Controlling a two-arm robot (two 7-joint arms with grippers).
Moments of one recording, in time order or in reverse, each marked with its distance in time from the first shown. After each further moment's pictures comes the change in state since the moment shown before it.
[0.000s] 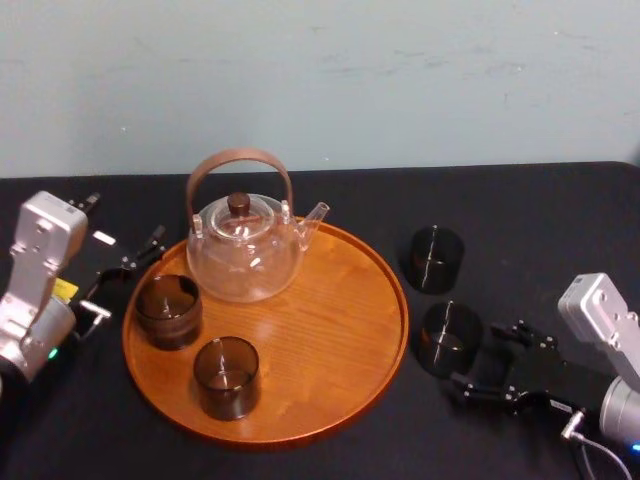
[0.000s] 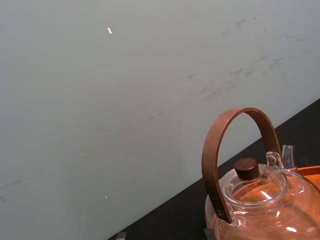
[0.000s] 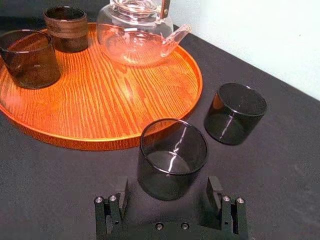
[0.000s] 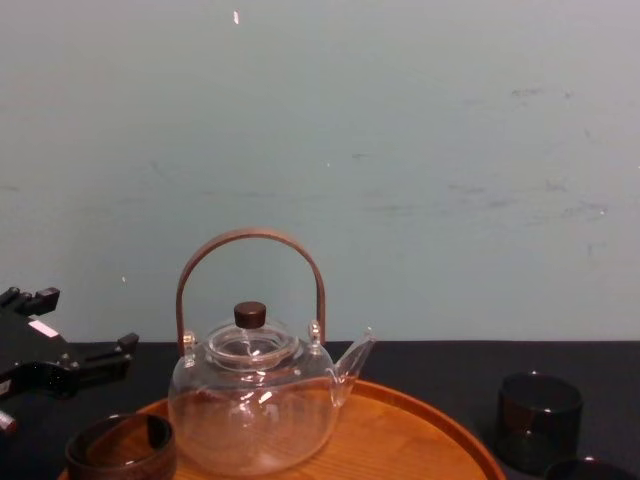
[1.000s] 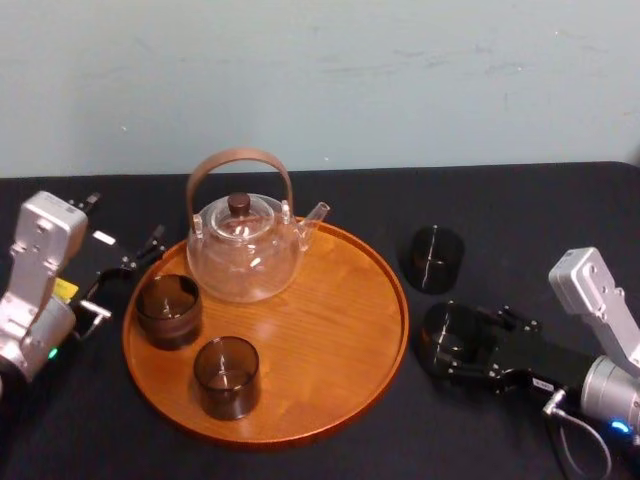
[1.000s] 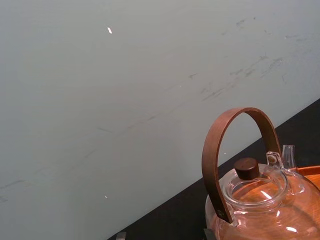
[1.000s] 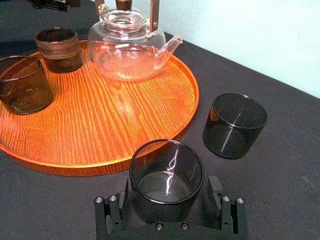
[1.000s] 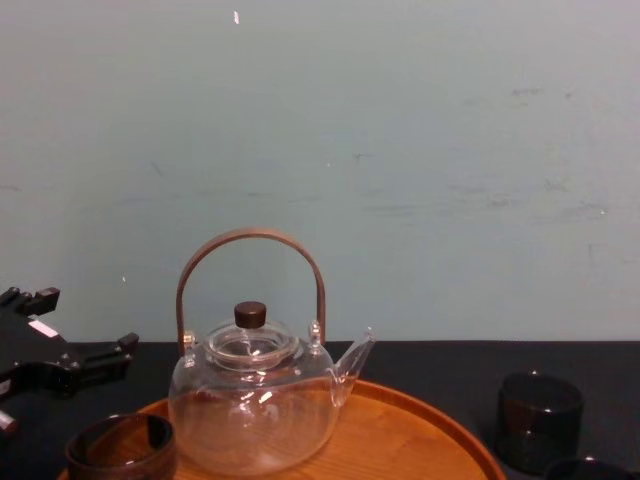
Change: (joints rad) left arm 0.000 0.000 0.000 0.000 0.000 0.000 0.000; right arm 0.066 -0.084 0.012 0.064 0.021 0.041 0.048
